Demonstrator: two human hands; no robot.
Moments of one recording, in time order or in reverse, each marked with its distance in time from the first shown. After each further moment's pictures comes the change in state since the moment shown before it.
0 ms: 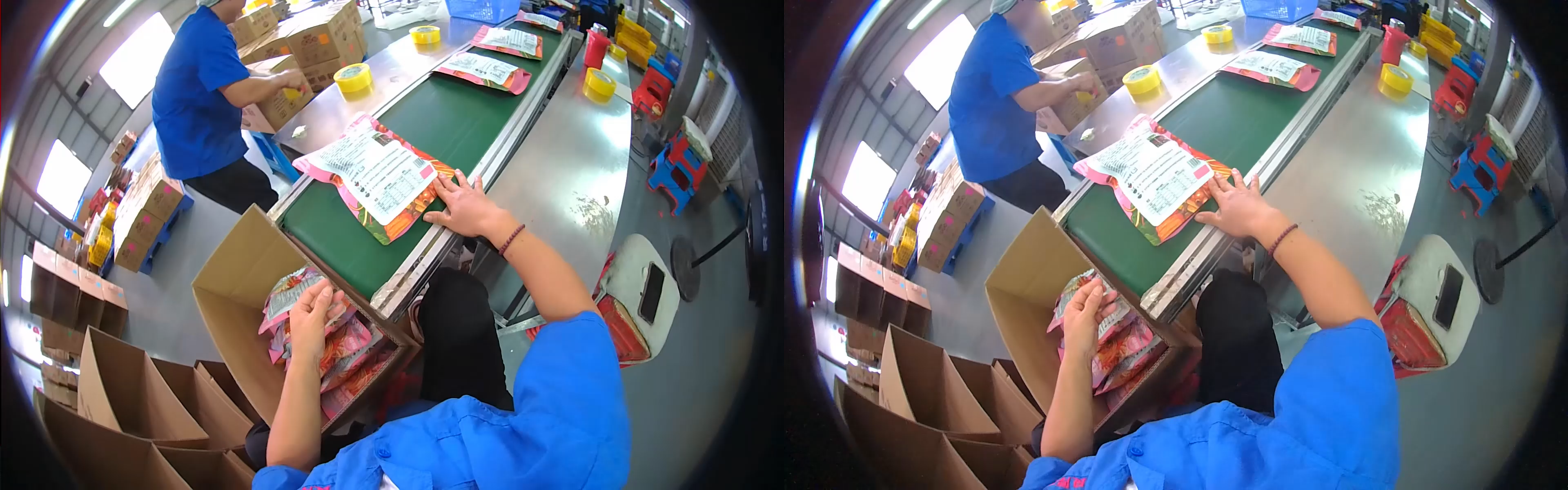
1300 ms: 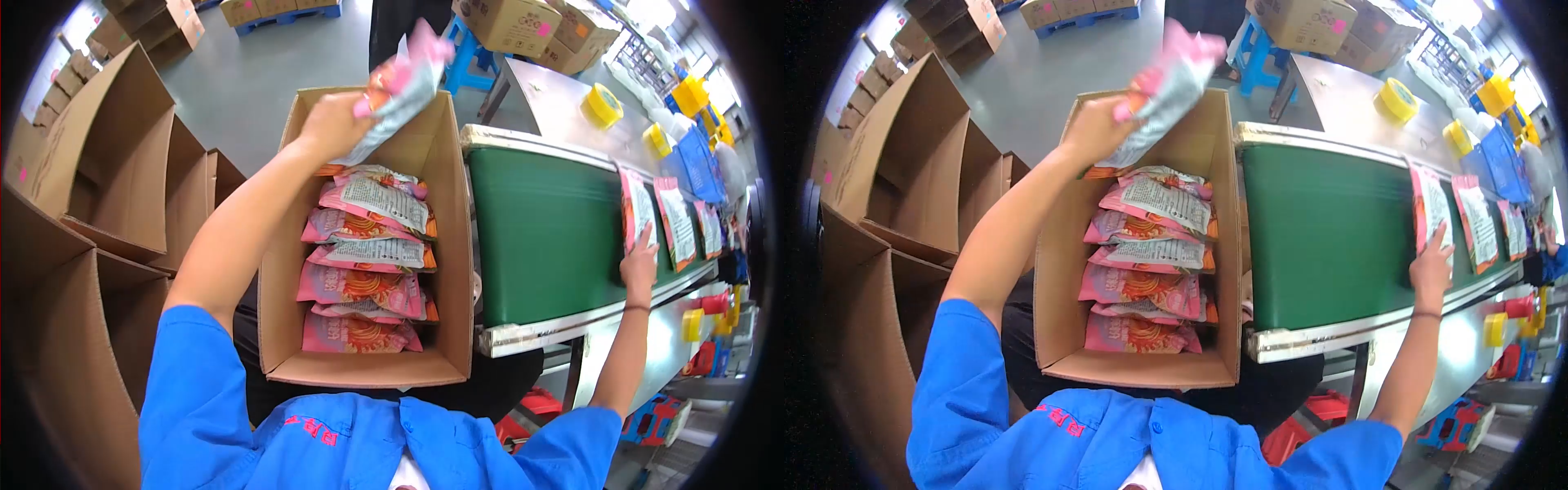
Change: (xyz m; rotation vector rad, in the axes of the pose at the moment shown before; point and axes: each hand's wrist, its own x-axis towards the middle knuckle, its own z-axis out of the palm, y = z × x) left_hand 0.106 0.085 -0.217 1.176 0.488 0.532; right_hand 0.152 0.037 -0.028 -0.550 0.258 0.370
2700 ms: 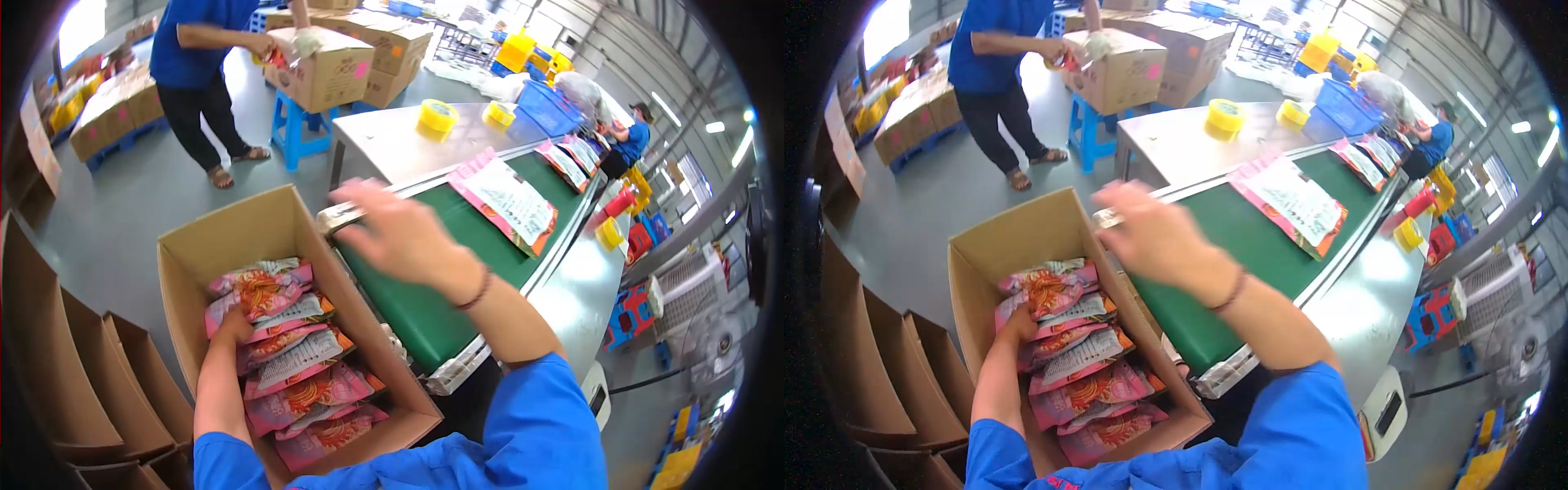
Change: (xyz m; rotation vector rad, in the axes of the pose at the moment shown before) left_hand -0.088 -0.156 0.170 -0.031 -0.749 -0.401; right_hand -0.092 -0.234 -0.219 0.866 0.212 -0.976
